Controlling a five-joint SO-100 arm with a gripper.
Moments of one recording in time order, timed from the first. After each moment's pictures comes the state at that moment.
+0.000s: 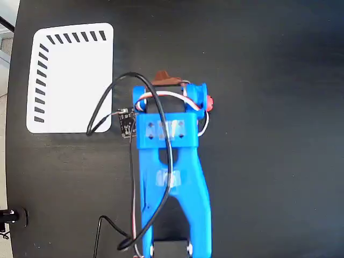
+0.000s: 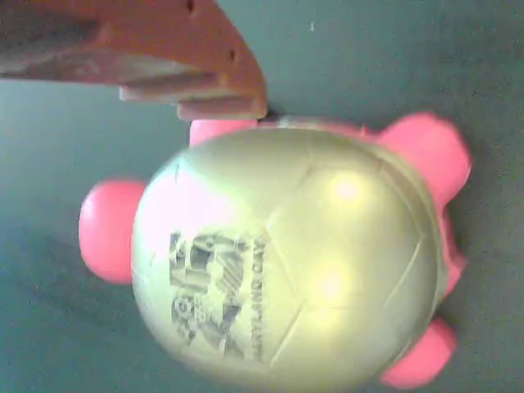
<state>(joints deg) 4.1 77.3 80.7 89.5 -13.1</state>
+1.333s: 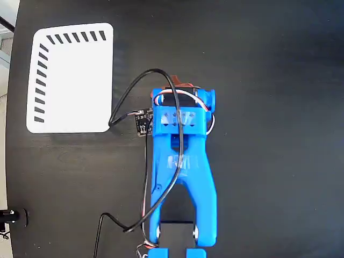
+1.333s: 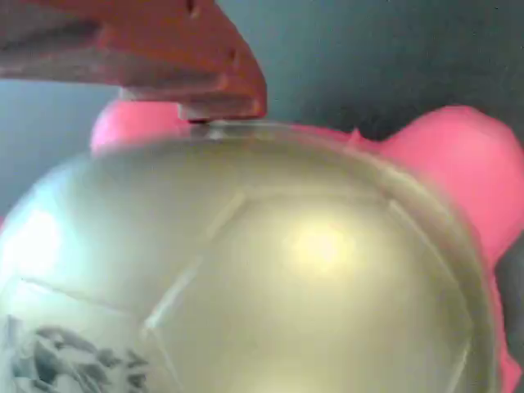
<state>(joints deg) 6.9 70.7 92.6 73.8 -14.7</state>
